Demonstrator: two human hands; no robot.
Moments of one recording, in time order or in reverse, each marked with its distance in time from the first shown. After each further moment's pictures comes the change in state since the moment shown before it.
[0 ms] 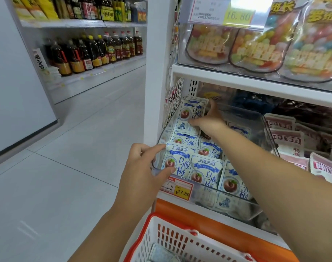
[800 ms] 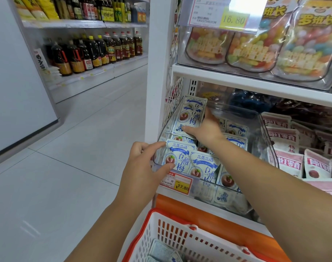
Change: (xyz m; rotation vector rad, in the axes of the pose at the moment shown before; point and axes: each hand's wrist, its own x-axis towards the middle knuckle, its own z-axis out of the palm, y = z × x) left_hand -0.002 -0.001 0.000 -0.011 -0.013 -0.027; right_hand -0.009 0.026 0.014 -0.256 0.058 -0.152
